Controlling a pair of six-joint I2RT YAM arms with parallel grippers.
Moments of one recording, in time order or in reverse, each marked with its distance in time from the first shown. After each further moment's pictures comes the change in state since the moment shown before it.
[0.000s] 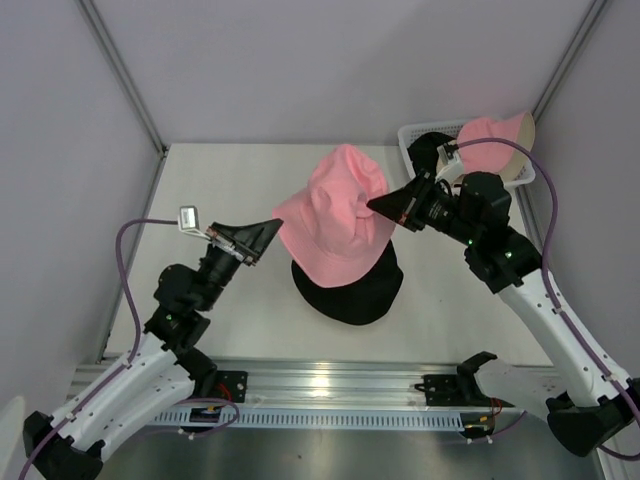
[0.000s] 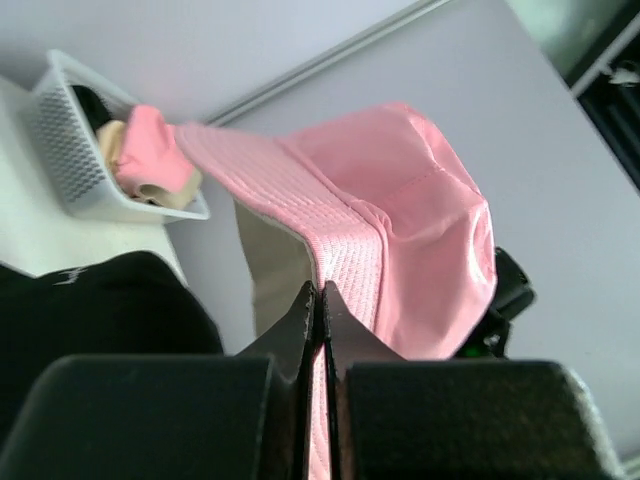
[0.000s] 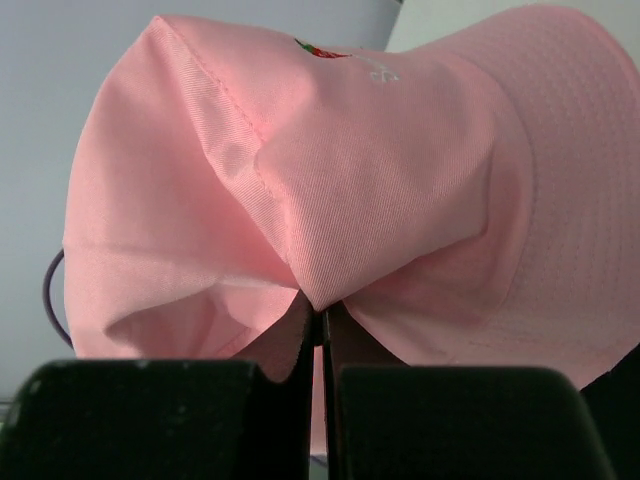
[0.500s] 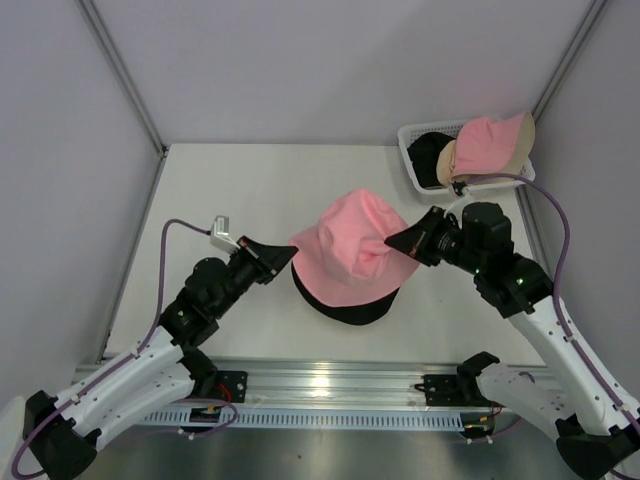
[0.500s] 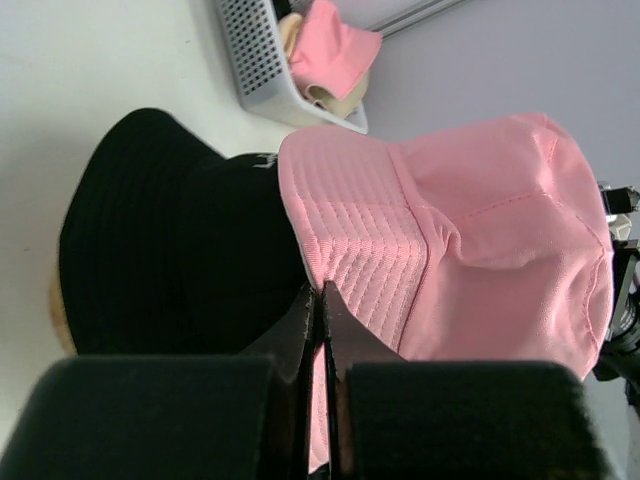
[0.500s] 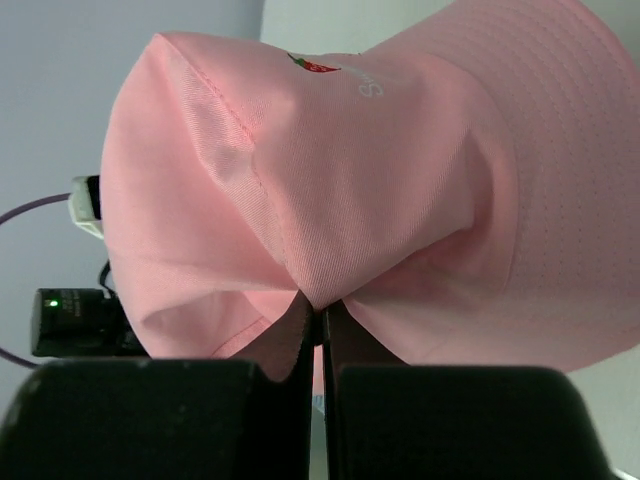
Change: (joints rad) left arm -0.077 0.050 -0.008 -0.316 -0.082 0.101; right arm 0.000 -0.153 -0.109 -0.280 0.111 0.002
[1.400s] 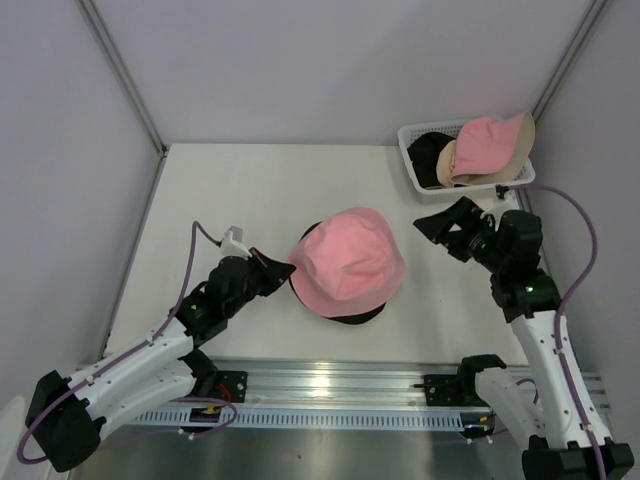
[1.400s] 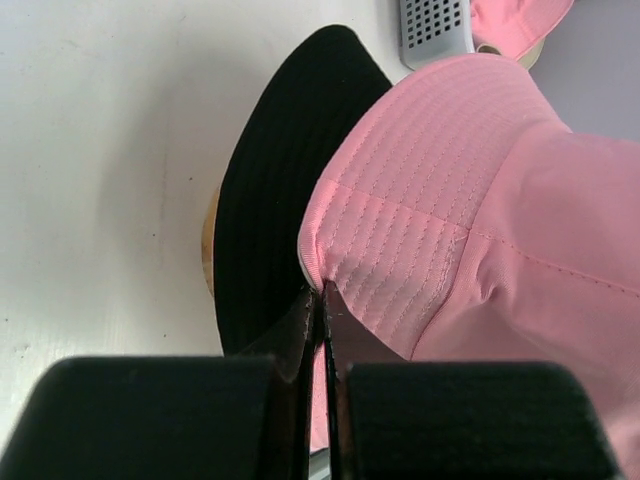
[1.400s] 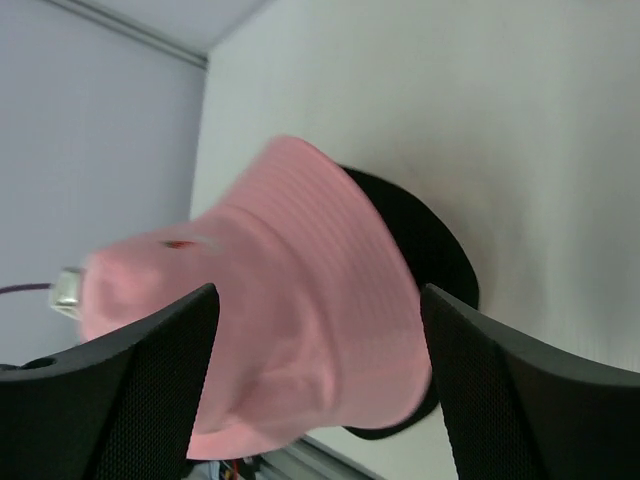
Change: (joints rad) left arm -0.012 0.115 -0.029 -0.178 -0.077 0.008; right arm -0.382 -0.095 -0.157 0.100 -0.107 -0.159
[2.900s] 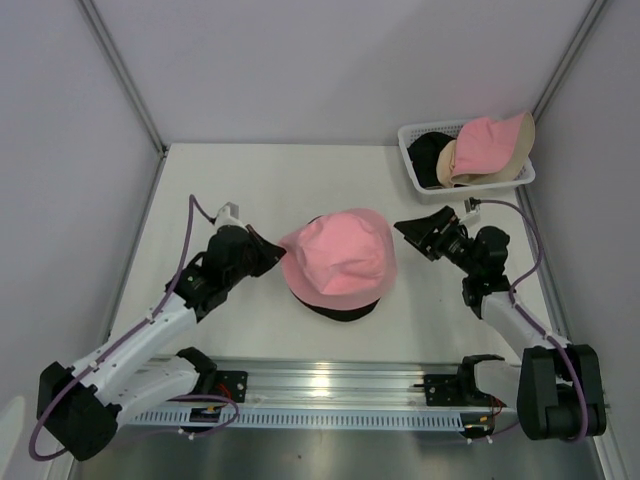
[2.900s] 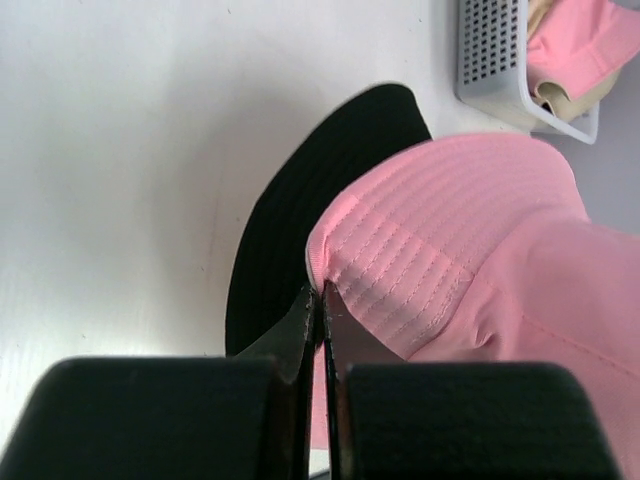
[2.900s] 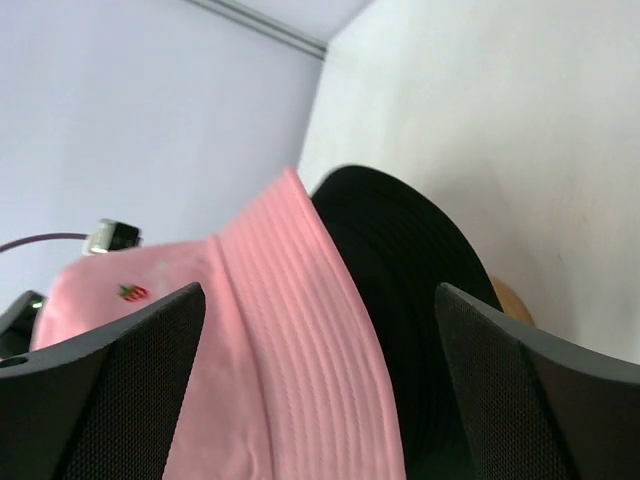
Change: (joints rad) left arm 0.115 0.129 0.239 -0.239 0.020 0.090; right arm -0.047 0.303 -0.506 1.024 -0.299 0.274
